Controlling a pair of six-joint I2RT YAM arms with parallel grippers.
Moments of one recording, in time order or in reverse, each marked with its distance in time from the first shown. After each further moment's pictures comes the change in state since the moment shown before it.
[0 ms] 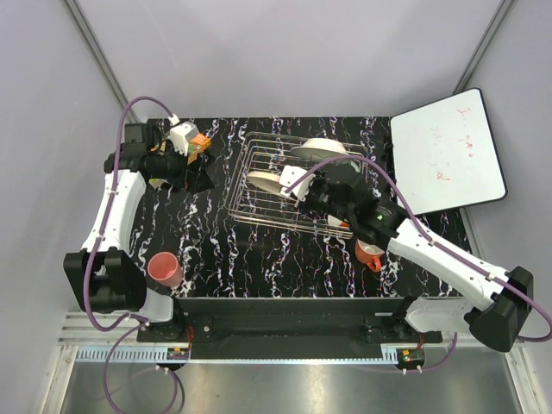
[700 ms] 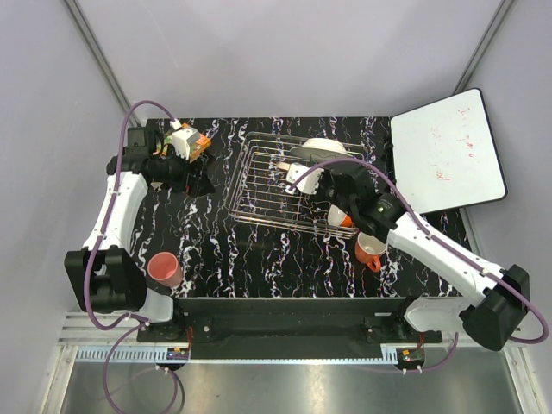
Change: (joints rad) left arm 0.000 0.001 -0.051 0.016 0.000 0.001; right arm -0.100 0.026 -0.004 -0.049 0.189 -0.288
